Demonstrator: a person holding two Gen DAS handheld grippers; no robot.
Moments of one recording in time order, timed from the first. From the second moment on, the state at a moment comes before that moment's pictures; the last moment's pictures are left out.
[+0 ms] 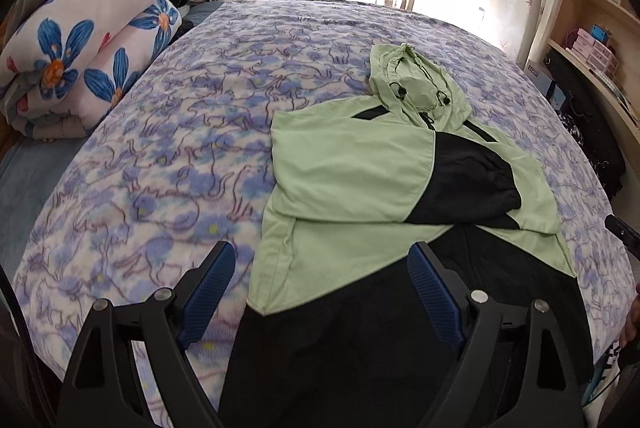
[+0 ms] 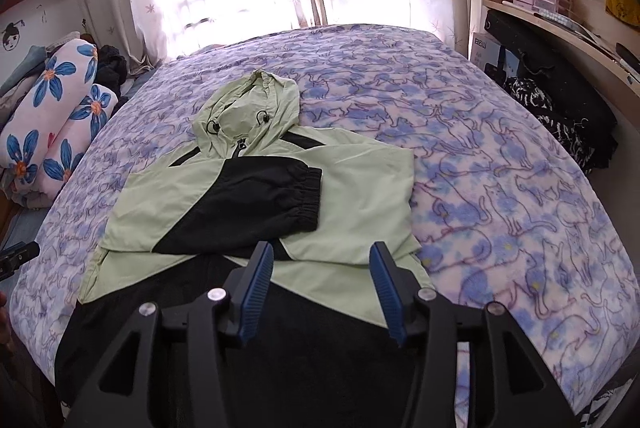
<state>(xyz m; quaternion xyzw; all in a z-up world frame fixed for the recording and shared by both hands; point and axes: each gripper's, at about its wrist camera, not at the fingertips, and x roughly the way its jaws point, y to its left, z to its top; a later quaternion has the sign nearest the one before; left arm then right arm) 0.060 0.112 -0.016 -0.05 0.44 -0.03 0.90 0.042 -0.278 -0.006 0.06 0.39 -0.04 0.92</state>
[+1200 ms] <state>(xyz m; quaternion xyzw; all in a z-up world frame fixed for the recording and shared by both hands) -0.065 0.196 -0.152 -0.06 0.55 -0.11 0.83 -0.138 -0.365 -0.133 0.16 0.54 0.01 0.83</state>
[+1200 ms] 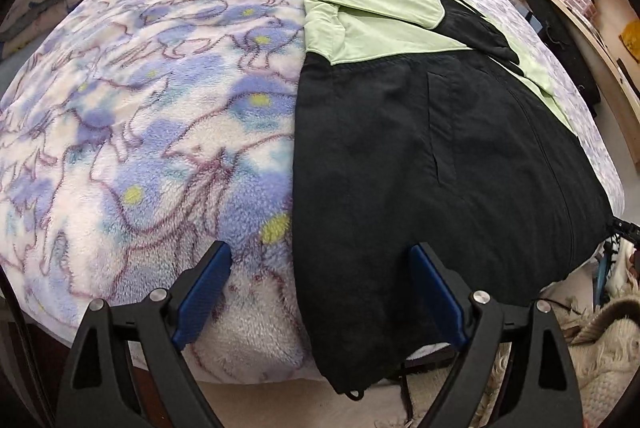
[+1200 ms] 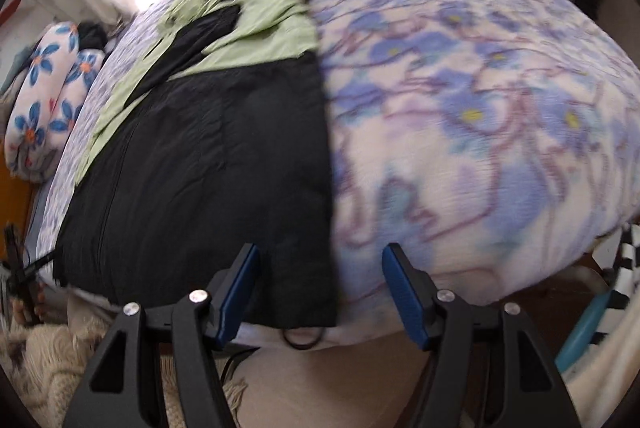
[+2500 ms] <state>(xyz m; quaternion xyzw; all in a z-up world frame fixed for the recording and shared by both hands) -0.075 0.170 -0.106 -0.14 0.56 -0.10 0.81 -0.133 -0.334 -0.077 0.10 0.48 -0.01 0.87</state>
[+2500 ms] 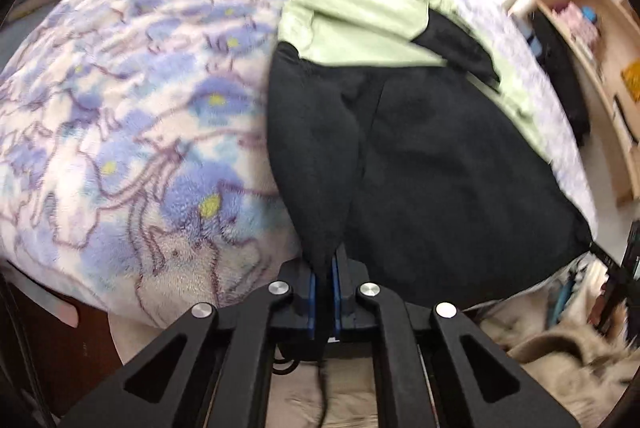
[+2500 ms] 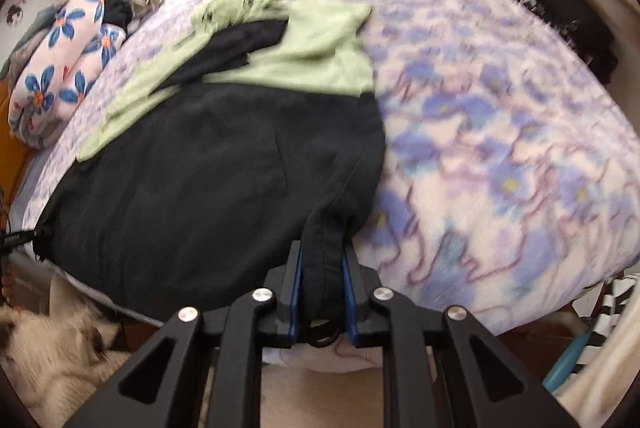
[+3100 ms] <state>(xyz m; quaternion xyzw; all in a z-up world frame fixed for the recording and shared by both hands) -0.108 0.210 -0.043 -0.28 0.49 -0.11 0.82 -0.159 -0.342 0.005 0.13 0.43 0.01 0.90</state>
